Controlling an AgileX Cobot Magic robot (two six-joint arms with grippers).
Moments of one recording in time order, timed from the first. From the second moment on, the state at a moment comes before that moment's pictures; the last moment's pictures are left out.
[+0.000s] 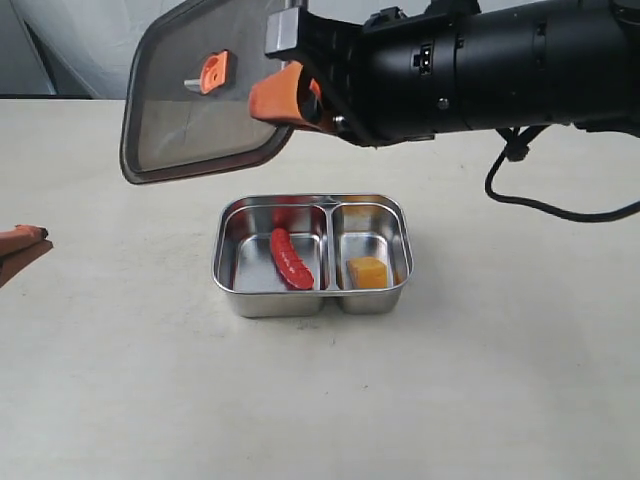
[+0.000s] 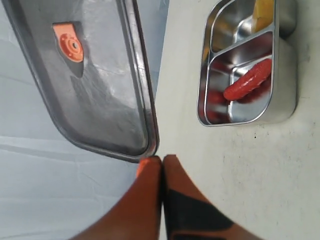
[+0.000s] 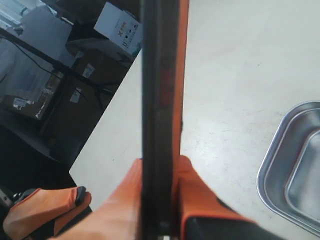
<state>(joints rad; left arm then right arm) -0.34 0.50 -0.35 -0.79 0.36 1.97 0.72 1.38 -0.99 1.36 0.53 -0.74</state>
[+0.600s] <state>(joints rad) -0.34 0.40 -0.35 -0.75 0.37 1.56 0.27 1.75 -0.97 1.49 1.20 -0.94</state>
